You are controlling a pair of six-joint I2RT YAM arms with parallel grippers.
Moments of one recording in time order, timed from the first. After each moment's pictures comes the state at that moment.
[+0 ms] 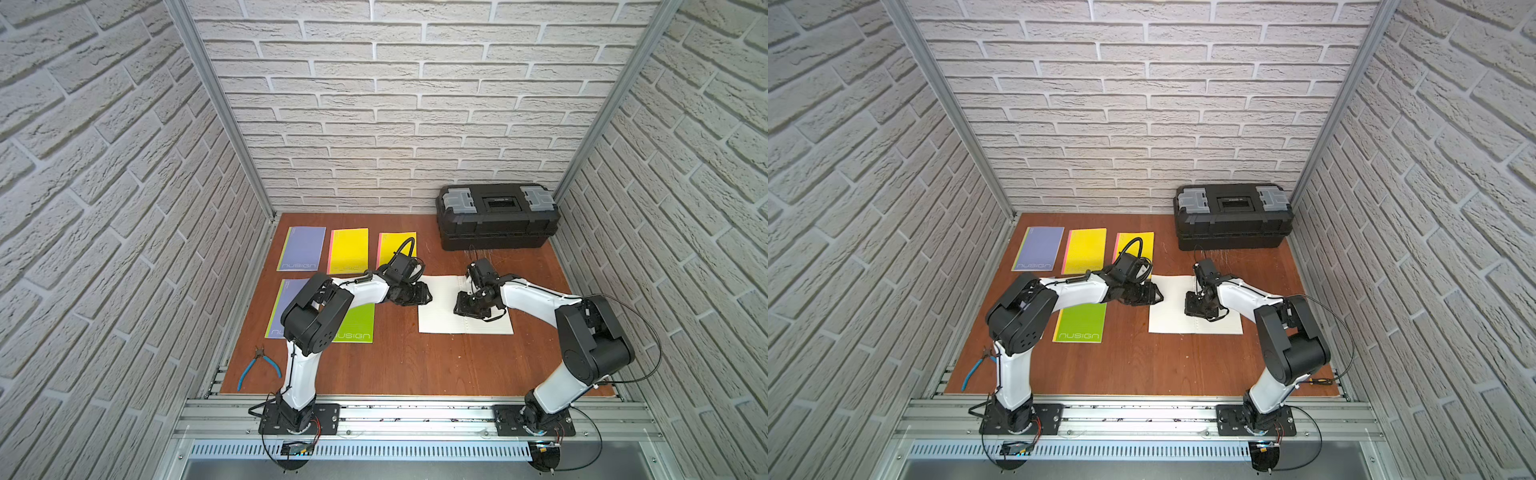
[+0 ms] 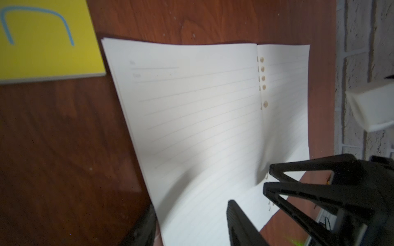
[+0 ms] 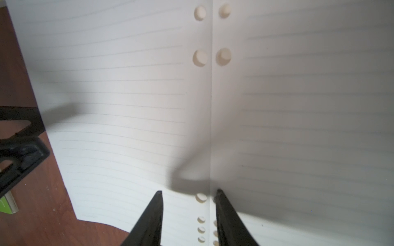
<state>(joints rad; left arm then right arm) -0.70 1.99 1.20 -0.13 0.39 -0.63 0.30 1.66 0.93 -0.57 -0.19 0.47</state>
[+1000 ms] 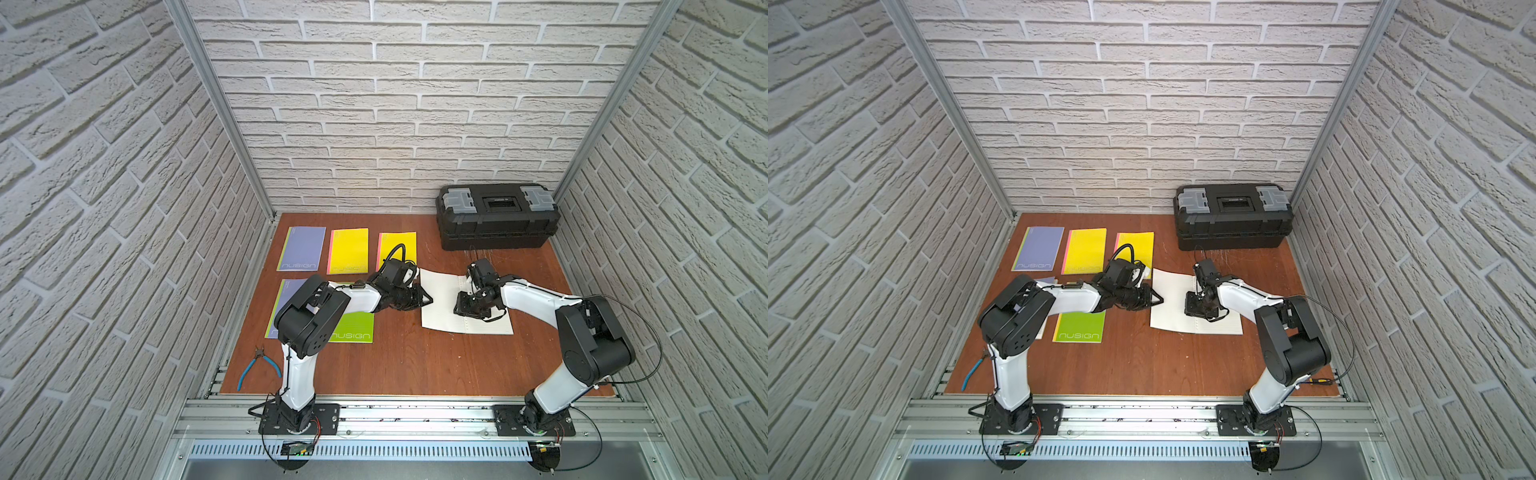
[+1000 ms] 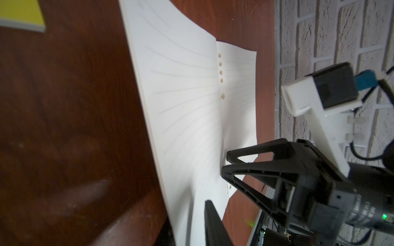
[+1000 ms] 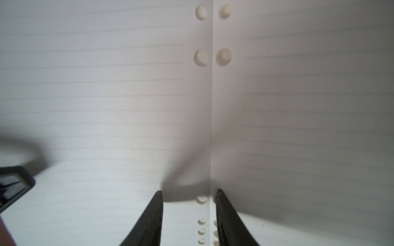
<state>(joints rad) -0.68 1.93 1.04 0.14 0.56 -0.79 0.30 1.65 0.92 -0.56 -0.19 0.47</state>
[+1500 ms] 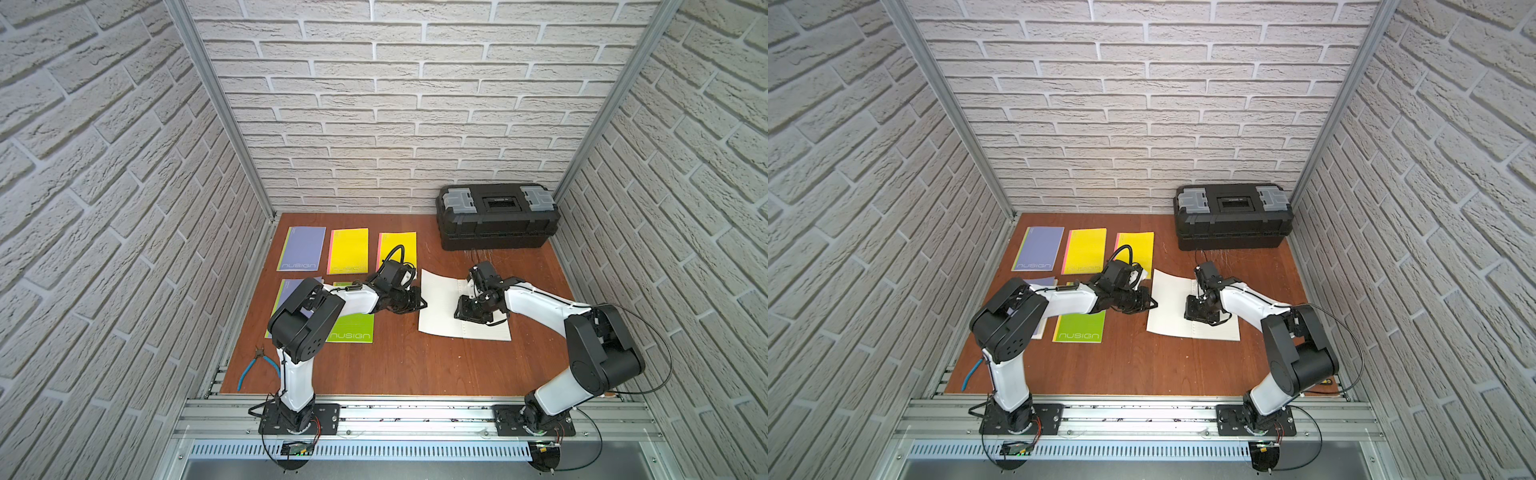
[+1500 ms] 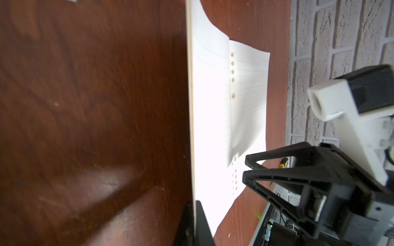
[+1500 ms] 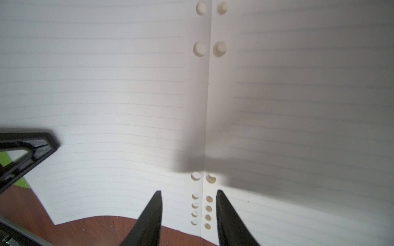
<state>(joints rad) -0.67 1.87 1.01 0.04 0.53 -0.75 0.31 1.55 0.89 -0.63 -0.22 0.47</state>
